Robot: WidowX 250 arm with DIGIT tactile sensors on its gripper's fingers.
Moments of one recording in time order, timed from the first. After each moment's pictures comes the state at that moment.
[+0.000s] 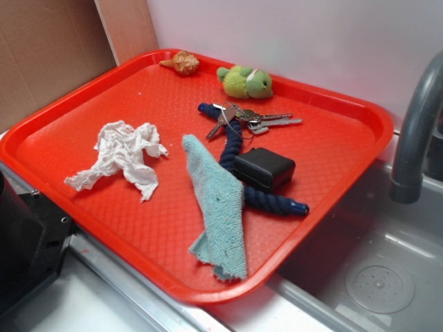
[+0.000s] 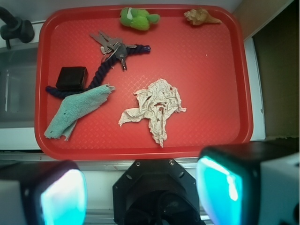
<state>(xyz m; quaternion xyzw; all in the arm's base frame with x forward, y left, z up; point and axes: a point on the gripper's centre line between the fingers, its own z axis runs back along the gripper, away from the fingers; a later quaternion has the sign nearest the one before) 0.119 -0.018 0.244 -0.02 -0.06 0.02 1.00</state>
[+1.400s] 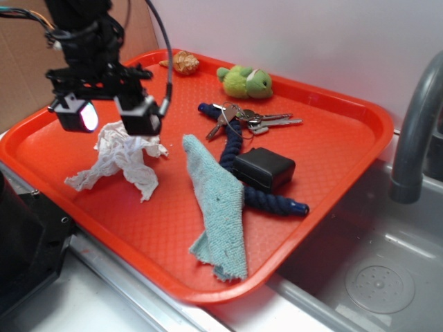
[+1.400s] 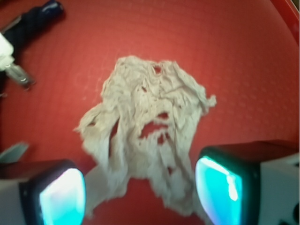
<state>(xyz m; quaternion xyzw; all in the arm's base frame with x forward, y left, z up) 0.178 0.008 0.053 0.01 0.00 0.26 0.97</state>
